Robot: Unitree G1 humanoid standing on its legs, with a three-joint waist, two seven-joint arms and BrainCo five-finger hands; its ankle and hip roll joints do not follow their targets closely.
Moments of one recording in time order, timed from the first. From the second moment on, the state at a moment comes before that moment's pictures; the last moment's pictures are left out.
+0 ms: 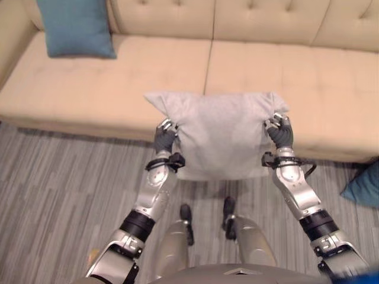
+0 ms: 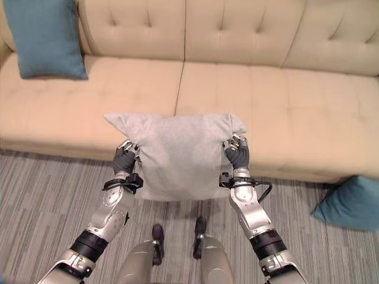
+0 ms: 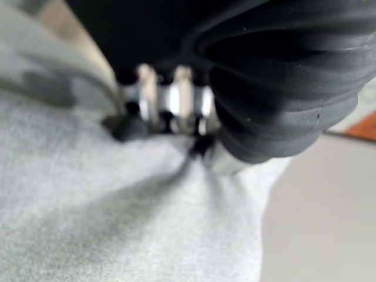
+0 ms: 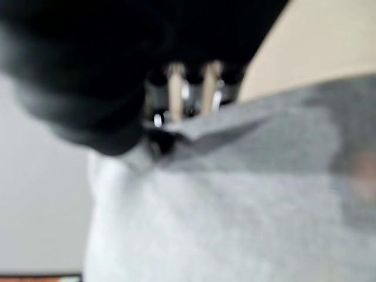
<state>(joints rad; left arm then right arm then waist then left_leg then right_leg) -0.26 0.25 -0.36 0.26 -0.69 -0.27 0.39 -0.23 -0.33 0.29 0.18 0.25 -0.19 -0.41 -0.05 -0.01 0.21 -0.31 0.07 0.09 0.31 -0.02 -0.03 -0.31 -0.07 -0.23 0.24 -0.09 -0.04</state>
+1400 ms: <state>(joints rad) -0.17 0.22 -0.42 0.26 -0.64 -0.20 0.31 -0.12 -0.36 0.17 0.19 0.21 -0.15 -0.36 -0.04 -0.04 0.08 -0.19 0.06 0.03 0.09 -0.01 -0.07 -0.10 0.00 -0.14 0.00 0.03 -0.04</state>
